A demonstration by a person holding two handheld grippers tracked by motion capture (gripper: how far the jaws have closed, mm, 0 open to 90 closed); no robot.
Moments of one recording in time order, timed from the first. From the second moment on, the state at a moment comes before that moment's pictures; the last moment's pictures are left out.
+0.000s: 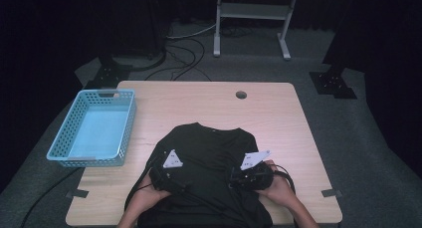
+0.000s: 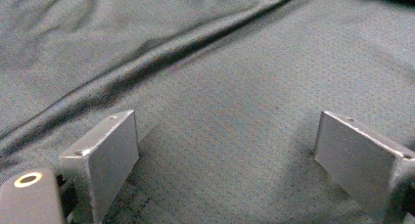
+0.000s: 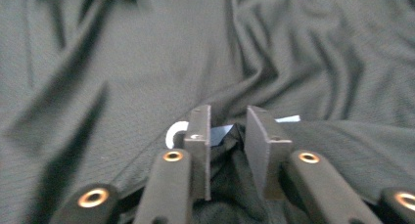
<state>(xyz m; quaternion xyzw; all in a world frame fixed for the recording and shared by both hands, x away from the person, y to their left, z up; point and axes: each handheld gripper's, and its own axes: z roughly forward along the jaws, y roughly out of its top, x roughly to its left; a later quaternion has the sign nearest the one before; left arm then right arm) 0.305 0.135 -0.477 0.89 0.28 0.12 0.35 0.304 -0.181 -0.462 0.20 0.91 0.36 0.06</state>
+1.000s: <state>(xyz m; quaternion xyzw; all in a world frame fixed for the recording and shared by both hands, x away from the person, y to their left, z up) 0.305 0.135 -0.478 0.88 0.28 0.12 0.35 0.342 -0.196 -0.458 0.26 0.88 0.36 0.15</state>
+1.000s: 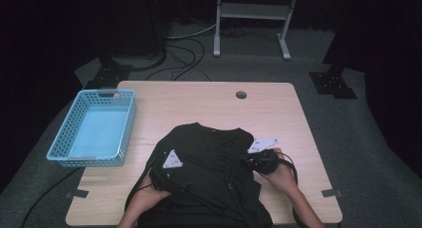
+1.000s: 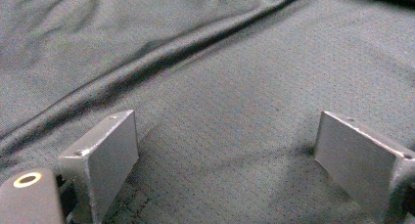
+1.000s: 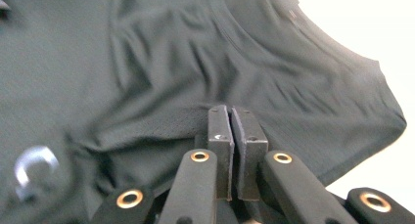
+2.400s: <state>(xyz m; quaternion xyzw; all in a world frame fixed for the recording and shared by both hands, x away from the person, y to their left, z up) 0.304 0.135 -0.479 0.88 0.29 0.12 0.36 0.289 -0.294 -0.467 0.30 0.88 0.33 0.14</state>
